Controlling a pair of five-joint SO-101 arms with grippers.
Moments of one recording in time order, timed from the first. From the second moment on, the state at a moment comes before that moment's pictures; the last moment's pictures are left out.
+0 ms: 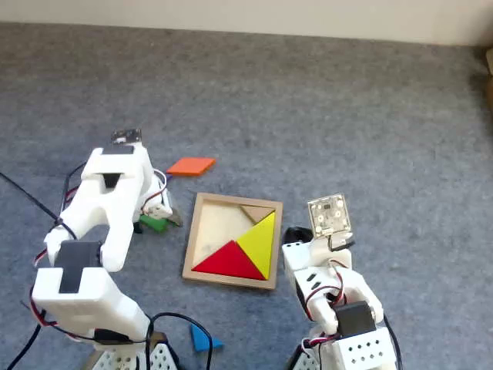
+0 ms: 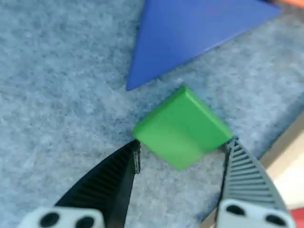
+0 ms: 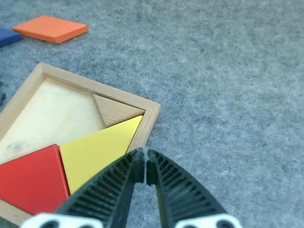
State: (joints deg) left arm -8.6 9.4 28.4 67.2 19.6; right arm -19.6 -95.8 92.4 50.0 2.7
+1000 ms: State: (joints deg) left arm -8.8 8.7 18.6 71.9 -11.6; right arm -19.6 -95.8 92.4 50.0 2.7
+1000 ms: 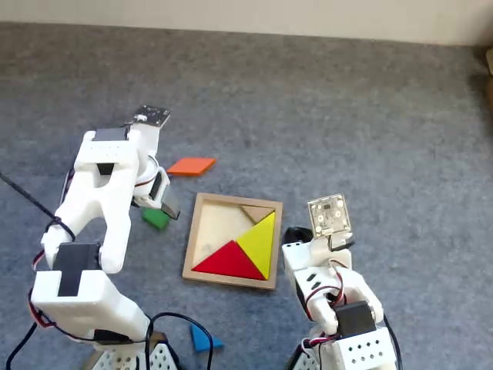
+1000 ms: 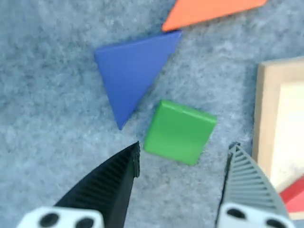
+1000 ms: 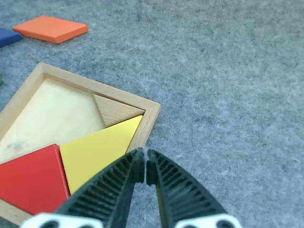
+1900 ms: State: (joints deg) left arm -3.6 26.9 -2.2 85.2 -12.2; right arm -12.2 -95.8 92.4 50.0 2.7
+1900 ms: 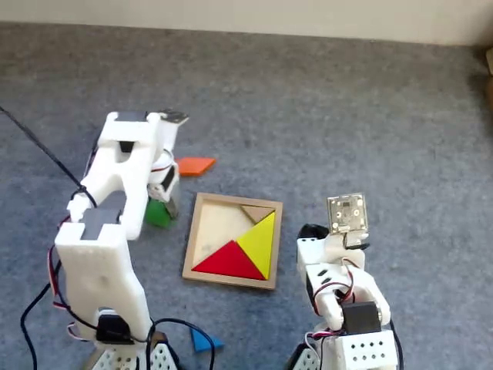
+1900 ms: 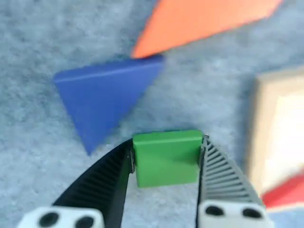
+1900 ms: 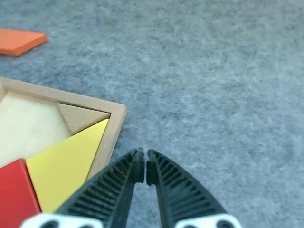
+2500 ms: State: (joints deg) left arm 18.8 21.1 -2.2 88.0 -12.2; right arm -9.3 -95.8 92.4 50.0 2.7
